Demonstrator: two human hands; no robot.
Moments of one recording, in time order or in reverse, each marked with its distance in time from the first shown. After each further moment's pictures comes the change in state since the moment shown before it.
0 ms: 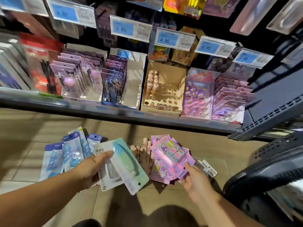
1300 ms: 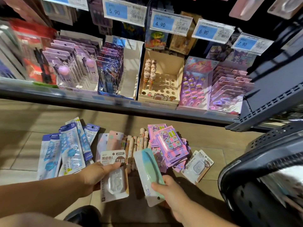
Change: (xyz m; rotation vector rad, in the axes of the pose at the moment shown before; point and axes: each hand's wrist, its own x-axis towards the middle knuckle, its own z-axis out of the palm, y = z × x) left_hand -0.003 -0.053 0.009 0.053 -0.140 -0.121; right_hand -0.048 0.059 0.004 -0.697 -0.242 0.079
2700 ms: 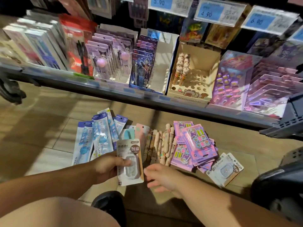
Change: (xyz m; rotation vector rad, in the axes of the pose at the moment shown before) left_hand -0.018 -0.002 -0.051 -0.134 -0.137 0.018; right_hand 0.016 -0.048 0.070 -0.366 -0.457 0.018
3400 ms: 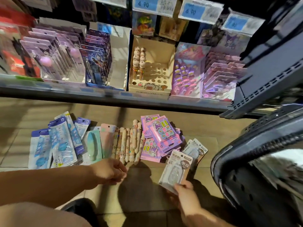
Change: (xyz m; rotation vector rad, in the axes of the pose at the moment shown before) left_hand 0.029 -0.009 0.094 0.643 0.000 -0.107; right_hand -0.026 0.158 -0.052 0.731 0.859 0.141
